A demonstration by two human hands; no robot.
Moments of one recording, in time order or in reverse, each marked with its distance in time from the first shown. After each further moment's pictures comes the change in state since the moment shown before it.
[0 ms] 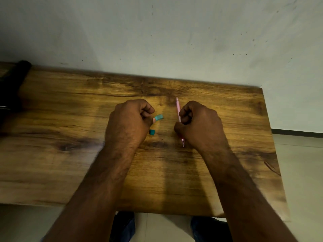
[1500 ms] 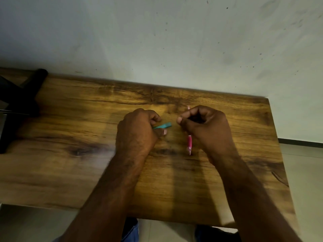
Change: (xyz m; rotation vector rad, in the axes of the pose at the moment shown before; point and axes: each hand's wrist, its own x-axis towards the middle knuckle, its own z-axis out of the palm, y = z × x) left_hand -0.002 0.001 -0.003 0.110 -0.012 -0.013; right_hand 0.001 -0.007 -0.002 0.588 0.022 0.061
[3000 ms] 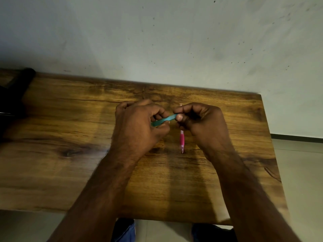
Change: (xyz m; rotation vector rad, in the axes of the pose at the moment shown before) left_hand -0.009 0.021 -0.005 -0.030 0.076 0.316; right_hand 0.005 -0.001 -0.009 0.062 -0.072 -0.027
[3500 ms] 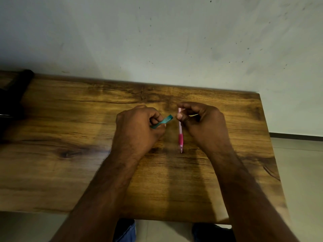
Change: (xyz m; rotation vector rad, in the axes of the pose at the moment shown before) left_hand 0.000 -0.005 0.010 -0.020 -0.044 -0.136; right_hand 0.003 0.009 -0.003 -0.269 0.115 -0.072
